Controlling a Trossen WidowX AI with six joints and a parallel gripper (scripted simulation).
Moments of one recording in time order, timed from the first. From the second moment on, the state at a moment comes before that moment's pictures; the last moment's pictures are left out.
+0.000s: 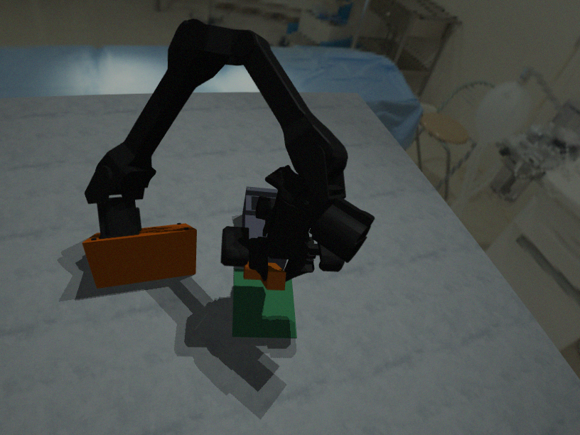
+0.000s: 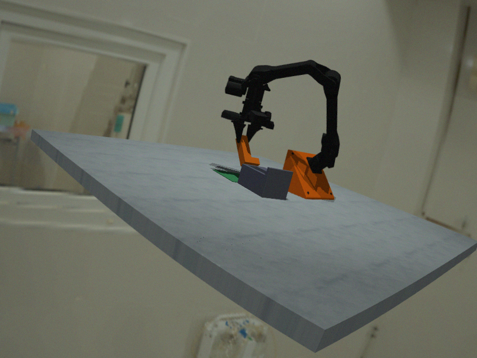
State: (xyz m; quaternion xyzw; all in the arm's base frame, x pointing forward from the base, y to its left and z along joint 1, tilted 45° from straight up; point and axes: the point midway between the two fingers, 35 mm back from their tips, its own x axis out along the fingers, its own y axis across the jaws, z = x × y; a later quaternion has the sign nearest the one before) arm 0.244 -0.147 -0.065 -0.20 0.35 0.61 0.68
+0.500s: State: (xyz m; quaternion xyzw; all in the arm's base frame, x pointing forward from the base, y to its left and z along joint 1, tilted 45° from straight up) arm 0.244 -0.131 -0.082 -0.20 0.35 0.61 0.68
